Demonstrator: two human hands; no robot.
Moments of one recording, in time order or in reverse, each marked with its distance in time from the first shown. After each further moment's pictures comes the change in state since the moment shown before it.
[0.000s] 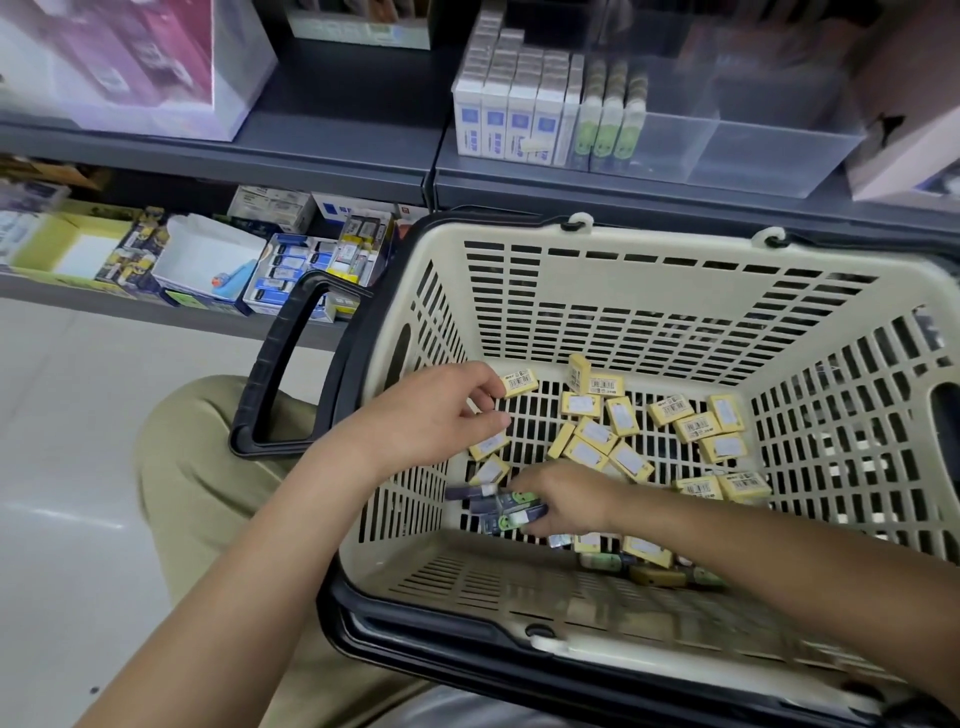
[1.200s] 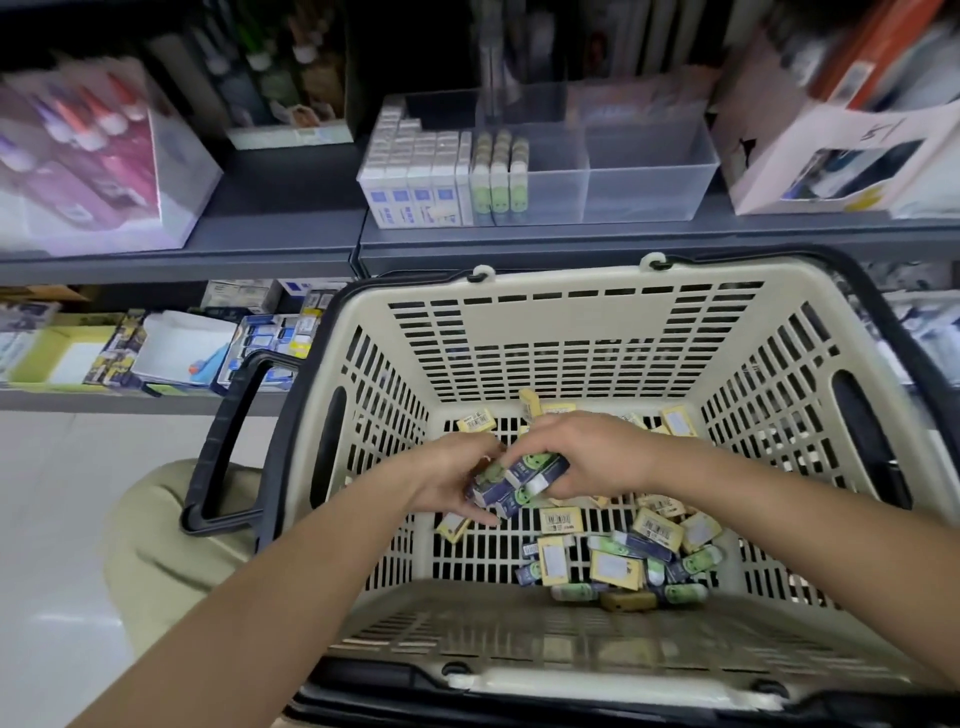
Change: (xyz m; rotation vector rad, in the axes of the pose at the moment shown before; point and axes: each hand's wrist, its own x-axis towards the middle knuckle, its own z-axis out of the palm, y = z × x) left_hand 0.077 0.008 0.065 -0.756 -0.381 -0.541; right_hand -0.074 0.011 -0.095 0.016 0.208 -0.014
